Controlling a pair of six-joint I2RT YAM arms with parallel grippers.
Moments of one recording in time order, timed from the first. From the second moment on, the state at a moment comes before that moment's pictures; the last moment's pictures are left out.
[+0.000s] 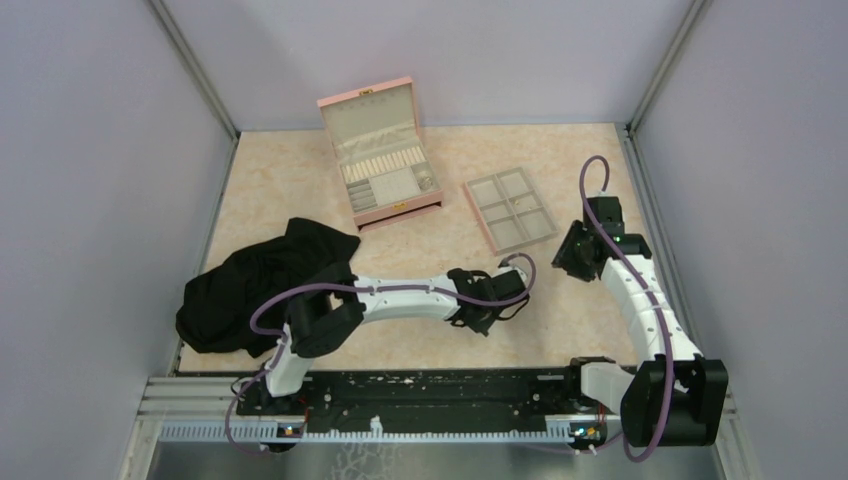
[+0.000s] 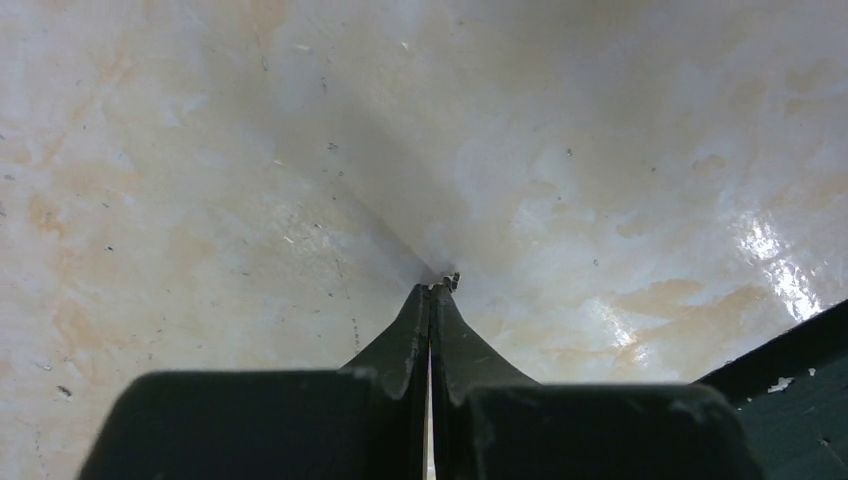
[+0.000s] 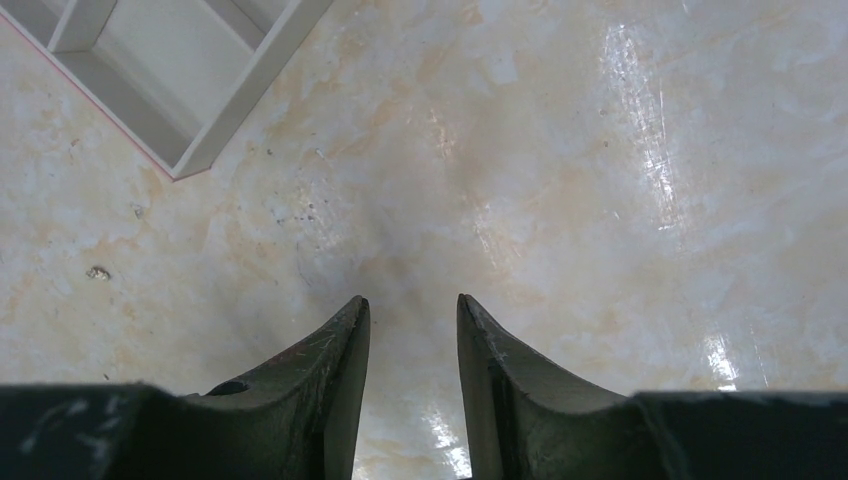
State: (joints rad) left arm -1.27 2.07 1.51 -0.60 -0.28 -0.47; right arm 0.01 1.11 0.84 -0.77 0.03 0.50
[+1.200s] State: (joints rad) left arm -0.81 2.31 2.08 -0.44 0.01 -0.26; right arm 0.01 1.16 0.93 -0.77 0.09 0.57
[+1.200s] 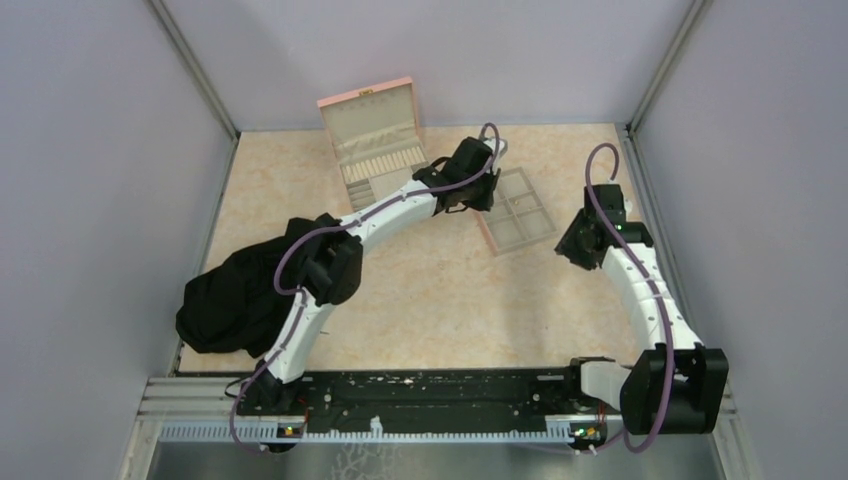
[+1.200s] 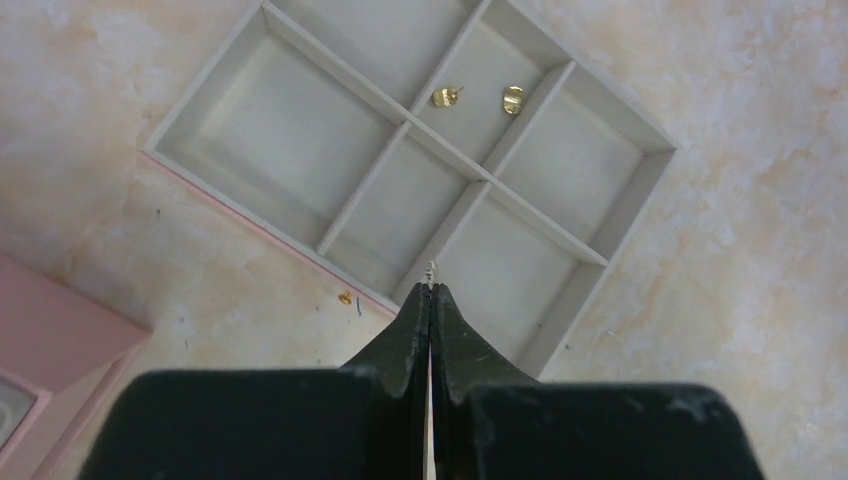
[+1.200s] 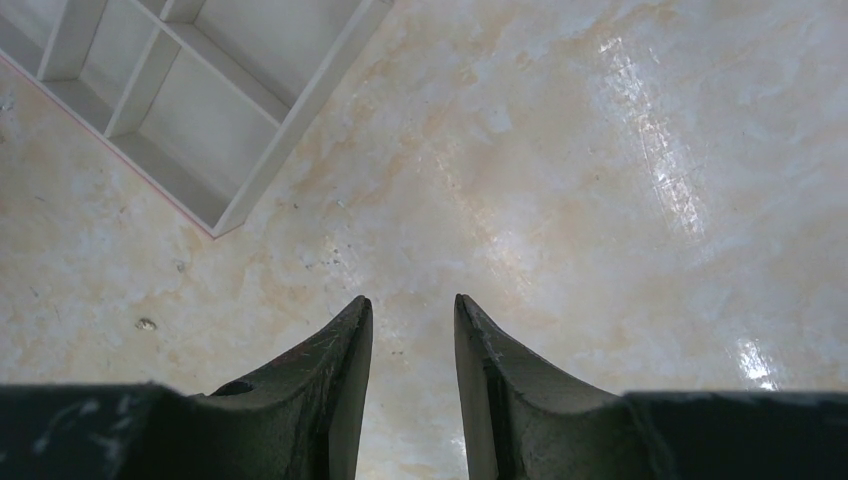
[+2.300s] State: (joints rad) left arm -0.82 2.03 1.65 -0.32 -0.02 -0.29; right arm 0.01 1.24 0.93 -0.75 0.05 0.56
